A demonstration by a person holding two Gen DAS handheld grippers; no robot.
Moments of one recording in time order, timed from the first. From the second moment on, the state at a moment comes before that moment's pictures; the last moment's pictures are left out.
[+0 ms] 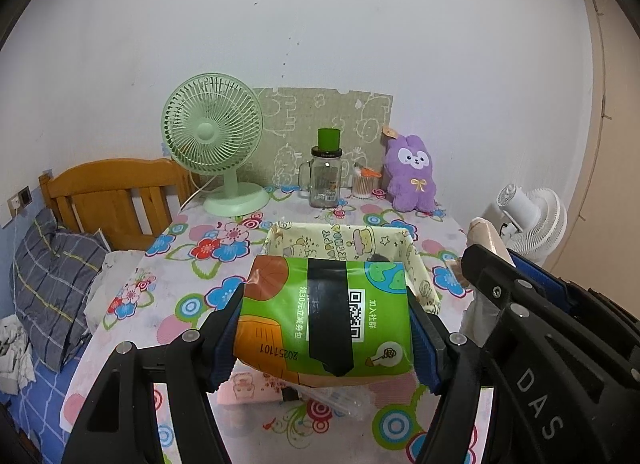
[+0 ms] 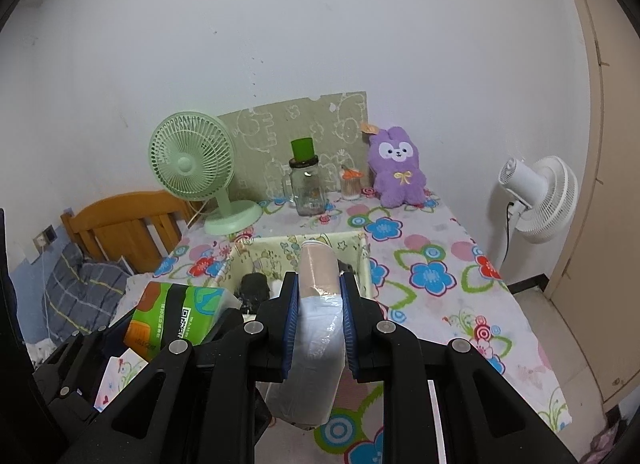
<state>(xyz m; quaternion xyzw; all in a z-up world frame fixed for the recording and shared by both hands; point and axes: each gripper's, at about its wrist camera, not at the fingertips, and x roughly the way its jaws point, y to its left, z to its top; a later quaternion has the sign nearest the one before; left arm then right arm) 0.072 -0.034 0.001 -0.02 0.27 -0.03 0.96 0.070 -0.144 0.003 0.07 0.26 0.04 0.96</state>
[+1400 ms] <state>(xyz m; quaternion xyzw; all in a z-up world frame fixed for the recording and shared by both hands) 0.182 -0.039 -0.017 -0.02 0.30 -0.03 0.95 0.188 -0.149 -0.019 0.09 0.29 0.04 0.95</state>
